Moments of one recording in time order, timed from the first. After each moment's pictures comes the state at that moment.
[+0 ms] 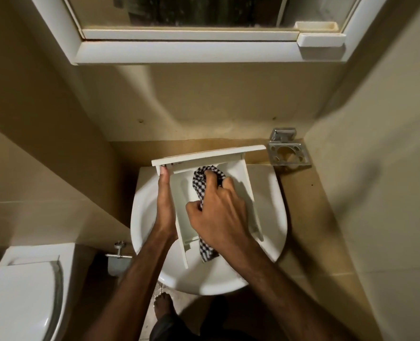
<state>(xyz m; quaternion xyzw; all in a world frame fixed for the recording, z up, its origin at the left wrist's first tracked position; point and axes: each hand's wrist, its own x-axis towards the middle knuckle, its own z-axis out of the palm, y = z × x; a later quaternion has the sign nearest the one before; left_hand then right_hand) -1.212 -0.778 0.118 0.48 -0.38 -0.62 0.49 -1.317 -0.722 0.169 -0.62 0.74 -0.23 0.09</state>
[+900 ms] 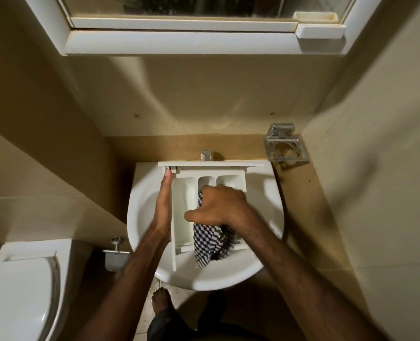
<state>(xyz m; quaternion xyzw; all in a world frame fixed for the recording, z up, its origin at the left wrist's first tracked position) -1.209 -0.780 0.095 0.54 -0.39 -0.61 0.44 -1.344 -0.755 0.160 -0.63 0.71 0.03 0.30</state>
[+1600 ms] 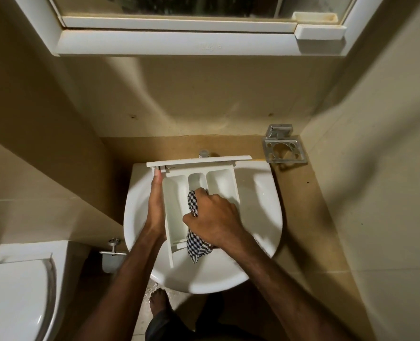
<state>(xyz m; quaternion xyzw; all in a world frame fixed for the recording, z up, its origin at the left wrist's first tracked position) -1.205 -0.790 0.080 0.53 -0.36 -0.61 0.45 -1.332 -0.732 0.136 -0.64 0.72 -0.13 0.24</state>
